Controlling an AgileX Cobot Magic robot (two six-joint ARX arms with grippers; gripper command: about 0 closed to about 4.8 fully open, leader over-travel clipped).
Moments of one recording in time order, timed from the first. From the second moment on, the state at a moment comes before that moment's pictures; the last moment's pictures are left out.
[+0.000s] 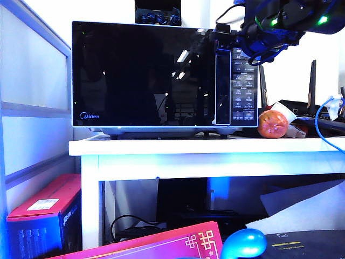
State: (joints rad) left arm -0.31 1.44 1.82 -0.52 0.29 0.20; right arm 0.31 1.76 1.15 0.74 0.03 0.06
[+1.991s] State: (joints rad) left arm -0.31 1.57 1.82 -0.36 0.26 0.21; right arm 0.38 1.89 1.26 0.66 0.21 0.00
